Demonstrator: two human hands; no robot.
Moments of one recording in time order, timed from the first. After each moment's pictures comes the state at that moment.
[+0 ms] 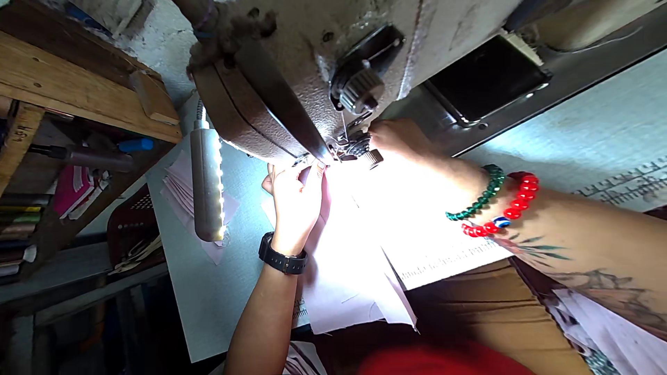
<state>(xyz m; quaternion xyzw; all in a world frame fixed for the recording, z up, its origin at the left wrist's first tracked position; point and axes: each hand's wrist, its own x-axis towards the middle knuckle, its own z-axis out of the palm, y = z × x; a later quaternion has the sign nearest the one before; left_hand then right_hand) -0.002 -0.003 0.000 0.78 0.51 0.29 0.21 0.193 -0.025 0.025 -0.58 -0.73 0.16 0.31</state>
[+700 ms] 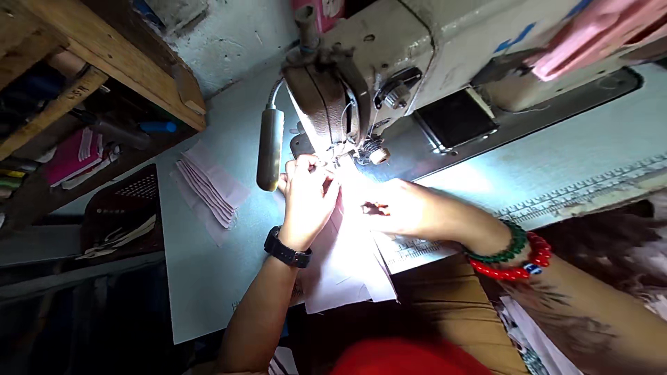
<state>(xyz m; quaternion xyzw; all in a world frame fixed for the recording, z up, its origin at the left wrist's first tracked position) -0.004 -0.016 0.017 0.84 0.47 0.24 0.14 0.199 -0.078 0.023 -0.48 -0.75 0.36 0.27</state>
